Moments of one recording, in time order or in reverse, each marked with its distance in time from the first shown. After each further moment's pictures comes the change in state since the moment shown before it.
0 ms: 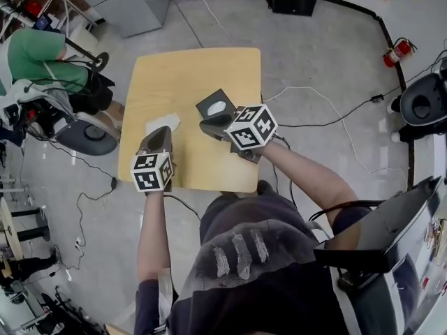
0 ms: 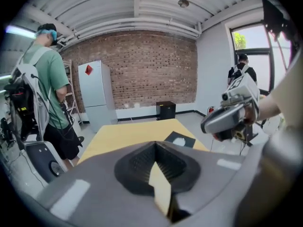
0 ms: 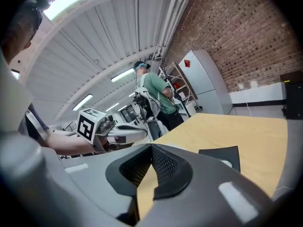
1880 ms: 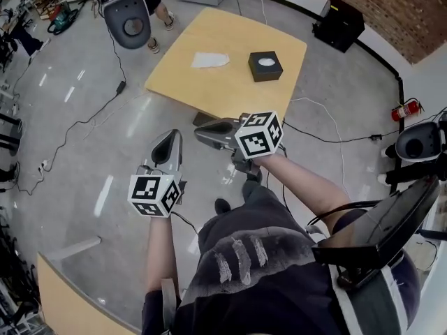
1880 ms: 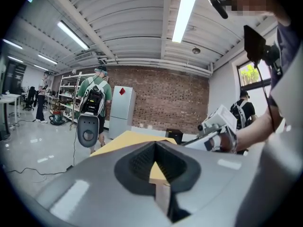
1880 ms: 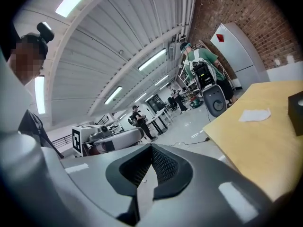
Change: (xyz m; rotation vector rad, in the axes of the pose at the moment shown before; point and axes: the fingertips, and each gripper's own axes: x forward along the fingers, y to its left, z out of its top) left arm -0.338 -0.060 -0.125 -0.274 -0.367 0.154; right arm 0.045 0.332 -0.110 -0.013 0.131 0.375
